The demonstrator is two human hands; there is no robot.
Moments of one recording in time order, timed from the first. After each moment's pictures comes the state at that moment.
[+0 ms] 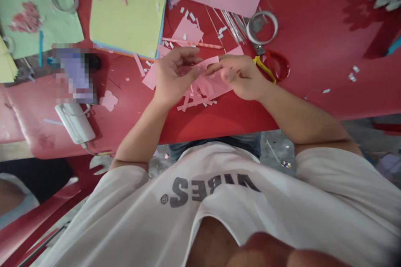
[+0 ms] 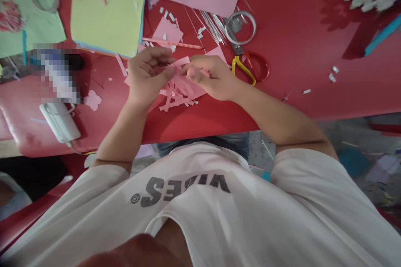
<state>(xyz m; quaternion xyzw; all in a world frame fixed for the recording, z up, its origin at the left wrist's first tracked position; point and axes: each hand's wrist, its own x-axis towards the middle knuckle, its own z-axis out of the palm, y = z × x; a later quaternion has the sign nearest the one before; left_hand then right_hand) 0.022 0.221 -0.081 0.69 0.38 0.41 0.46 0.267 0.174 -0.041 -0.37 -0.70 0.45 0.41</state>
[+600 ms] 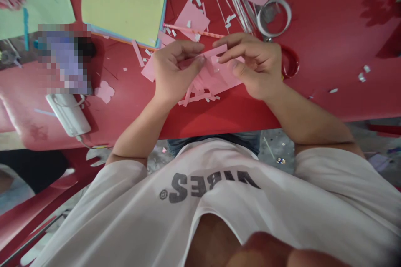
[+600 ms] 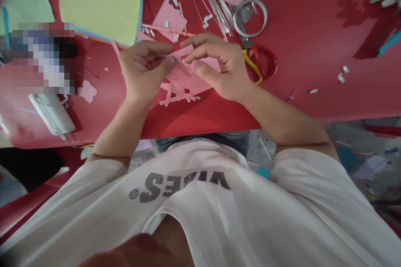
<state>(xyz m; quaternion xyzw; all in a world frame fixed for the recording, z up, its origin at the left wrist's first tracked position) 0.021 0.212 -0.082 0.67 0.42 0.41 0.46 0.260 0.162 -0.028 -0.42 -0.64 0.44 0.47</state>
